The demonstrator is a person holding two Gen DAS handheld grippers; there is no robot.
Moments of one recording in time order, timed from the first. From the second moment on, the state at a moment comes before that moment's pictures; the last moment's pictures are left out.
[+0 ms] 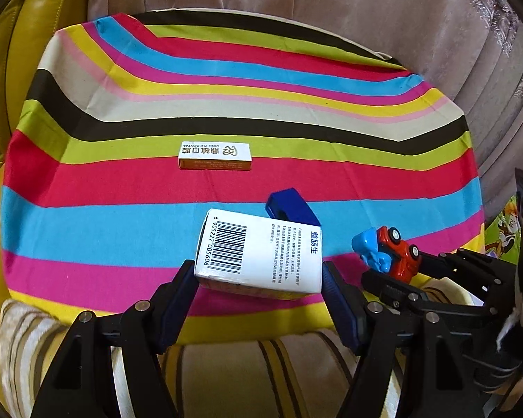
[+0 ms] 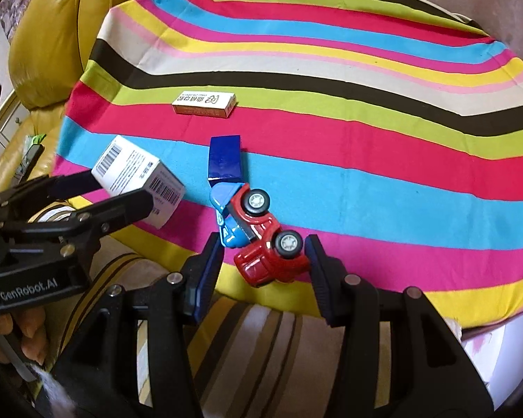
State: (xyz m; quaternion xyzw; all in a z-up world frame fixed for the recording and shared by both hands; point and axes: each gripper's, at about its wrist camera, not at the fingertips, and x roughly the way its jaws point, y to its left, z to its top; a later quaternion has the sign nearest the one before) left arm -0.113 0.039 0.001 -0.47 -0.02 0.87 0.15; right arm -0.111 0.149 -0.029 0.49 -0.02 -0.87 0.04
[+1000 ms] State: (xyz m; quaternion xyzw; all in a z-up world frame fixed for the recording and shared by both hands) left arm -0.039 0.126 0.033 -0.43 0.00 0.87 0.23; right arm -0.003 0.237 0.004 0.44 -0.11 -0.89 -0.03
